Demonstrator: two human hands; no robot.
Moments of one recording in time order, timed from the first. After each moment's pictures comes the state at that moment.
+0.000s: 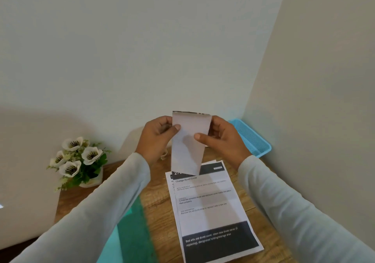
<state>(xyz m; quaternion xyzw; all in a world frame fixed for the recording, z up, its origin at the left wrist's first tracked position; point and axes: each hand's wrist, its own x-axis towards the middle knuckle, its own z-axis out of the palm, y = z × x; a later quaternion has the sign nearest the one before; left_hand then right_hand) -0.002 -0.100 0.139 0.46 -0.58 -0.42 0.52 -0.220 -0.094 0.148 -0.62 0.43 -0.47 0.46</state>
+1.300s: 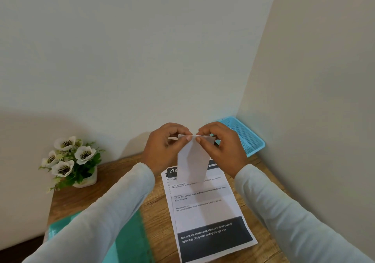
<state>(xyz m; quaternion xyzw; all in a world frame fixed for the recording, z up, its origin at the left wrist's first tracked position) -0.030 -0.081 0.129 0.46 -0.66 -0.33 0.49 -0.234 -0.083 0.130 -0.74 0.45 -0.46 0.19</state>
